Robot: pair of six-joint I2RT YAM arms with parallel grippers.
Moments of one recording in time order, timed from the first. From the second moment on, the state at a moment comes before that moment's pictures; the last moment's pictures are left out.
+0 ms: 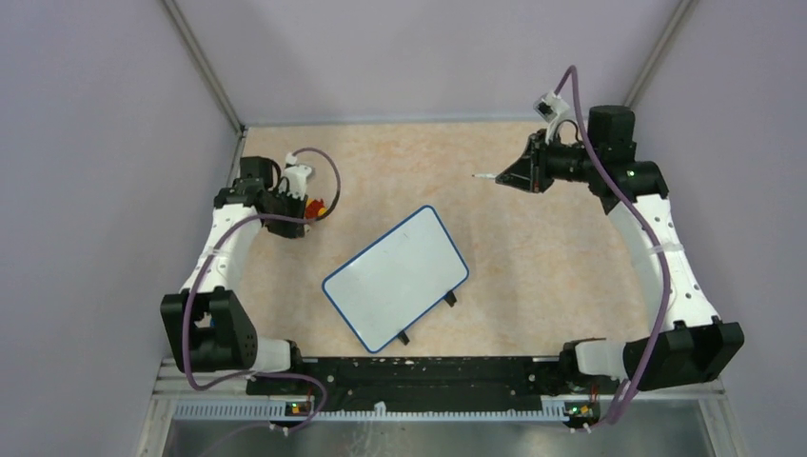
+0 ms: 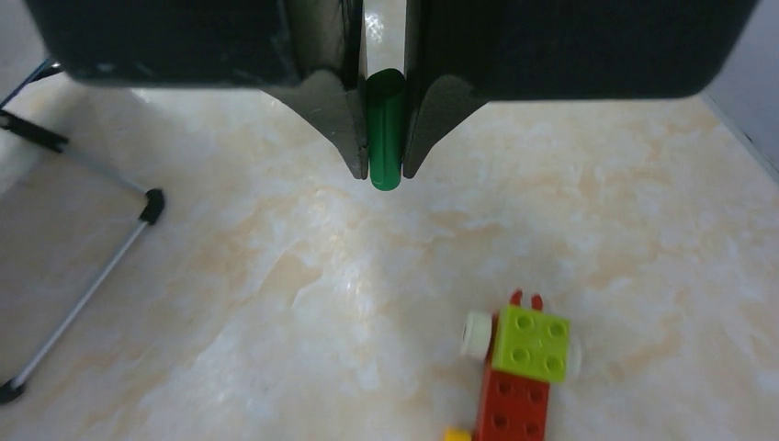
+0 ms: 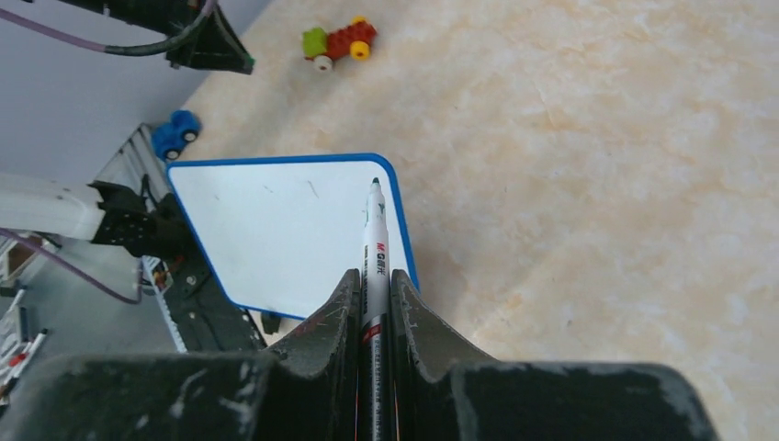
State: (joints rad) left arm 0.07 1.37 1.18 -0.83 0.30 0.37; right arm 0.12 1.28 1.43 -0.67 -0.87 0.01
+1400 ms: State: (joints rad) left arm 0.07 1.57 0.91 -0.62 0.16 0.40; right arm 0.16 1.33 1.43 -0.75 -0.54 -0.11
